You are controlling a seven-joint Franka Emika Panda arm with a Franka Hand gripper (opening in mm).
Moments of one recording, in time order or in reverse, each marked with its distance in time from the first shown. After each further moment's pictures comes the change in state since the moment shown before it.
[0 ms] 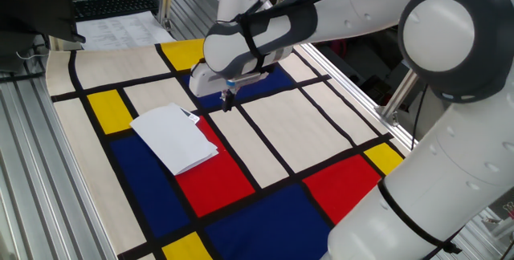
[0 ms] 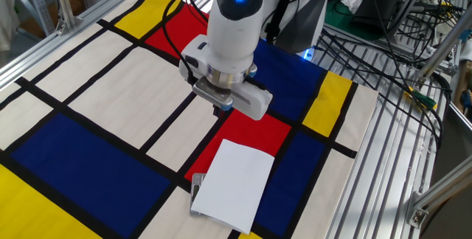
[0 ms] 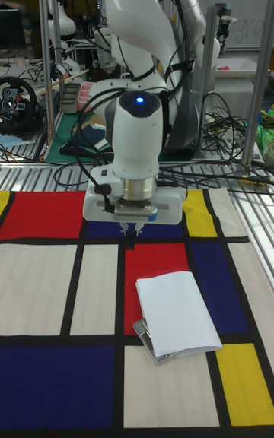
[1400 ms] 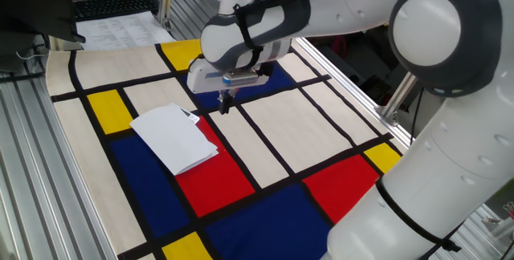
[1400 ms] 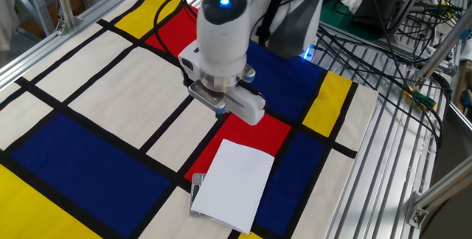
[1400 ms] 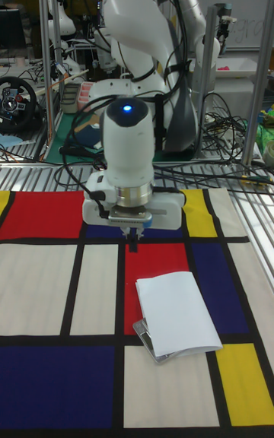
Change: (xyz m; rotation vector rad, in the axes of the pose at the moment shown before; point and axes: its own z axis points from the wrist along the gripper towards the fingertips) arm -0.002 0.004 0.010 -0.101 0.050 0.124
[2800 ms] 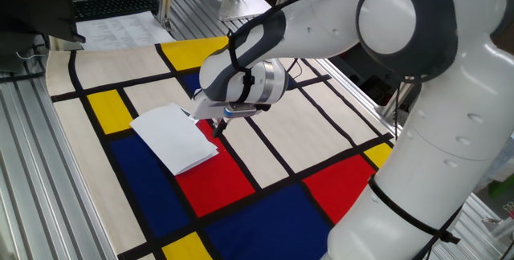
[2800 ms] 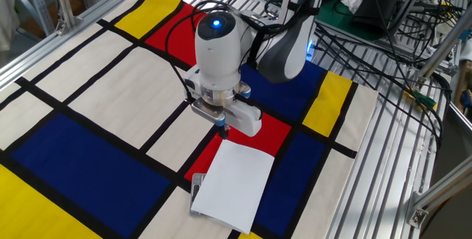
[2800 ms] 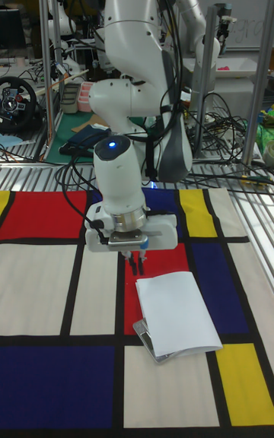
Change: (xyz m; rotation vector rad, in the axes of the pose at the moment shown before) arm 0.005 -0.001 0.078 -0.079 -0.055 -0.039
